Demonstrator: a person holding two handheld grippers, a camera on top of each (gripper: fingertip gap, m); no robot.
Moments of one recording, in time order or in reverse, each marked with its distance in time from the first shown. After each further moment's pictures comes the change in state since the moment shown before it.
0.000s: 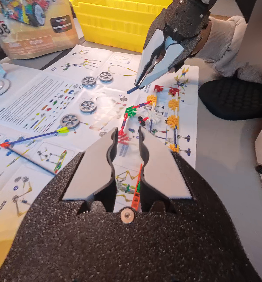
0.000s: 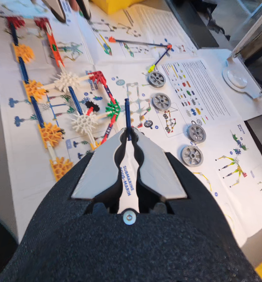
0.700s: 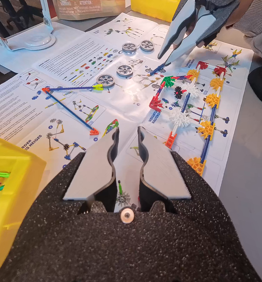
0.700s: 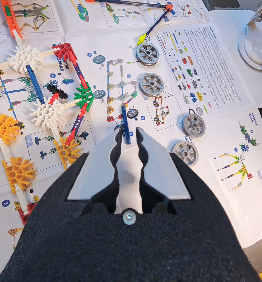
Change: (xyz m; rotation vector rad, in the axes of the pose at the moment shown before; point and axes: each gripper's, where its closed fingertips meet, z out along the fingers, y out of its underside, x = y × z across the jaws) left arm -0.041 0.054 -0.032 -0.054 -0.208 -0.112; right arm 0.030 0.026 0.028 -0.126 -0.051 0.022
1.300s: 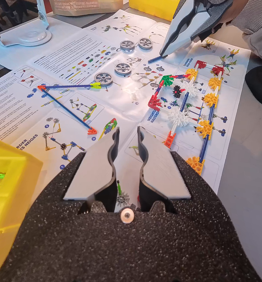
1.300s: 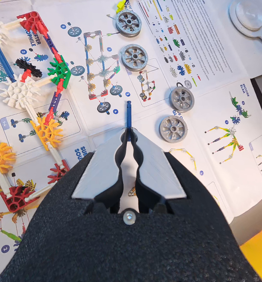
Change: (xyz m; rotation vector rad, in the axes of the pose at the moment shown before) left arm 0.001 0.002 0.002 -0.010 0.019 -0.012; right arm 0.019 0.029 -0.011 -0.067 0.050 0.054
